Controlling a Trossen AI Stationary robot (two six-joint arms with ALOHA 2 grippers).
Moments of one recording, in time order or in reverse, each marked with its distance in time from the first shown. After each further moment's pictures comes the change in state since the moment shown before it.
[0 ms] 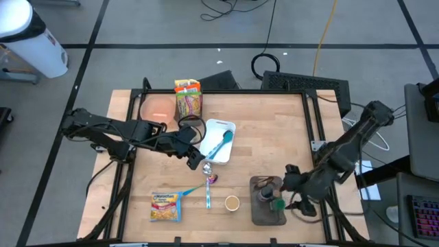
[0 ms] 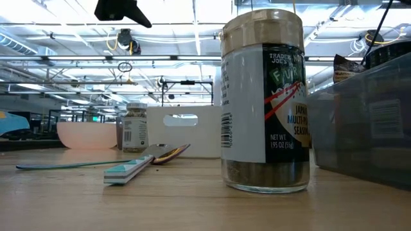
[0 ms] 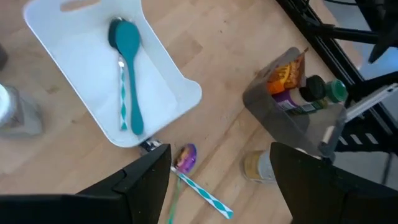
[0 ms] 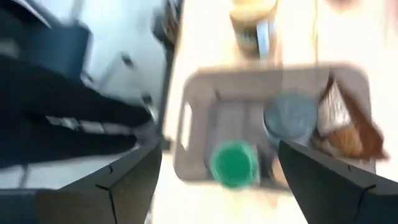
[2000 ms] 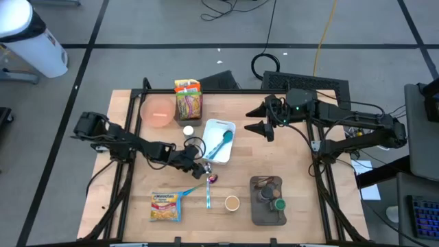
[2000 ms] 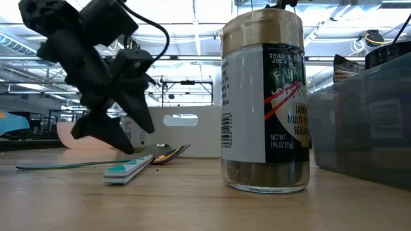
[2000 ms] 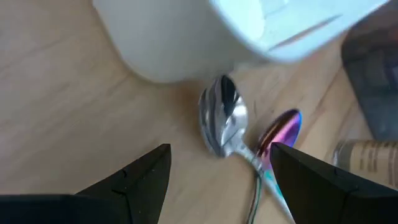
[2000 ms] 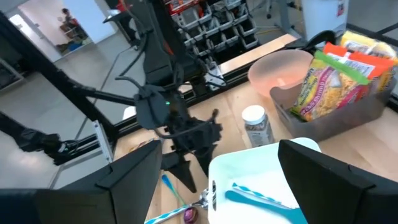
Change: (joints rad) left arm 0.023 0.184 -0.722 0.919 0.131 -0.146; right arm -0.972 -0.057 0.001 0.516 -0.298 -0.351
